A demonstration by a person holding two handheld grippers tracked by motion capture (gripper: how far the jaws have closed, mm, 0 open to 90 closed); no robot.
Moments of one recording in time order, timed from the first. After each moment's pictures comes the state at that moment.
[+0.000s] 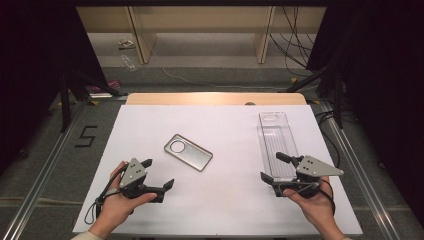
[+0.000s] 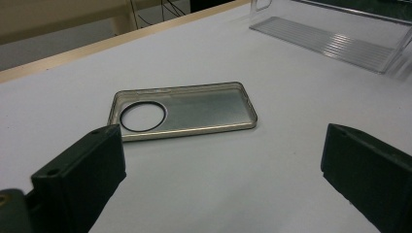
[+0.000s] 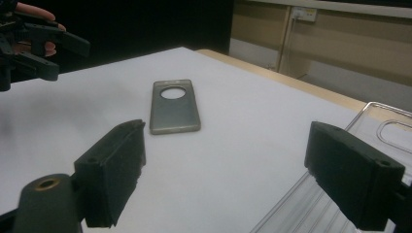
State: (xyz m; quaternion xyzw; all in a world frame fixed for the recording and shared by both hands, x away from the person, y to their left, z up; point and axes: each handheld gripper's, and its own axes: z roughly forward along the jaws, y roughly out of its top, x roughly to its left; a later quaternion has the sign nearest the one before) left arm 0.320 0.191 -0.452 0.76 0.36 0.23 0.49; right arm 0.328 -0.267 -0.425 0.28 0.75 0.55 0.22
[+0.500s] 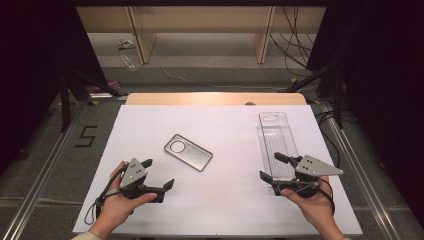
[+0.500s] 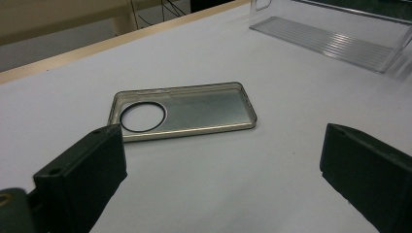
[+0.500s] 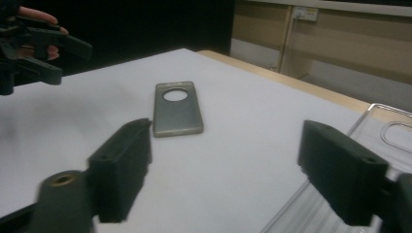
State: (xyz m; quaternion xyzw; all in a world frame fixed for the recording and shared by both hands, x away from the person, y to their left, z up) left arm 0.320 0.190 -0.452 0.76 0.36 0.23 0.49; right arm 0.327 -0.265 -0.422 0.28 0.75 0.56 0.21
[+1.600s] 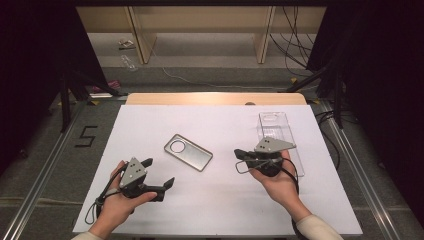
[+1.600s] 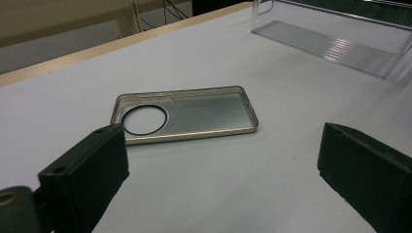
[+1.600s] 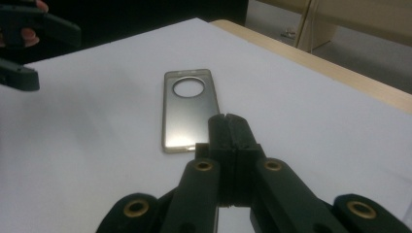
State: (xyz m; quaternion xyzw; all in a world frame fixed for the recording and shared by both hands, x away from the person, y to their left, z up) left arm 0.320 0.190 -0.450 0.75 0.36 0.23 0.50; right arm 0.376 -0.183 -0.410 0.29 0.80 0.49 0.18
